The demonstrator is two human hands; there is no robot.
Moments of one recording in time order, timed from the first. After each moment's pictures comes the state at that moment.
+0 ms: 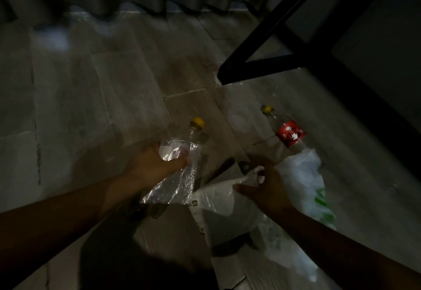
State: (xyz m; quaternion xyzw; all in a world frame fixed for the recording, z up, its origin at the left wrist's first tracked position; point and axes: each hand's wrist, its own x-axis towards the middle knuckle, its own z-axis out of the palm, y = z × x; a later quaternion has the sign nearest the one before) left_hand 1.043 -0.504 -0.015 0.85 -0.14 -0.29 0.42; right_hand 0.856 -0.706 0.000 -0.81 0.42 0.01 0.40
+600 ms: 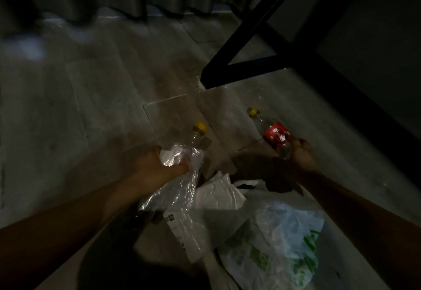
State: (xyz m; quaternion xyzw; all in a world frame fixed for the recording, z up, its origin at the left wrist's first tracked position) left_hand 1.034 -0.554 -0.006 0.86 -0.17 -0.28 0.39; right_hand 0.857 -0.860 -0.005 -0.87 0.47 0.01 0.17
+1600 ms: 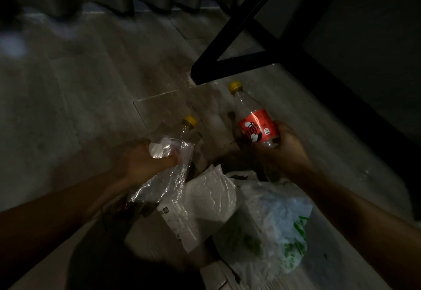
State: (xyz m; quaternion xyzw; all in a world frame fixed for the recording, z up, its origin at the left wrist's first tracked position) left_hand 1.038 -0.550 0.004 0.85 -0.19 -0.30 0.39; right_hand 0.858 -0.804 0.050 -0.84 0.39 -0.11 0.36
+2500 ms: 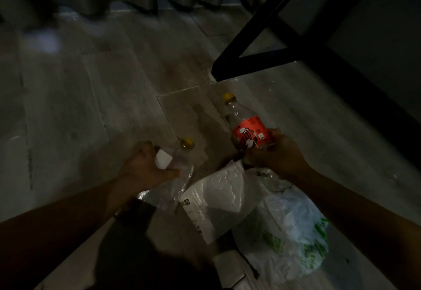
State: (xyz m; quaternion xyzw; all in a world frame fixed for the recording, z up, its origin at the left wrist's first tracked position) left_hand 1.046 -0.508 -0.046 0.91 -0.17 -0.25 0.29; right_hand 0.884 -0.763 0.040 -0.83 0.36 -0.02 0.43
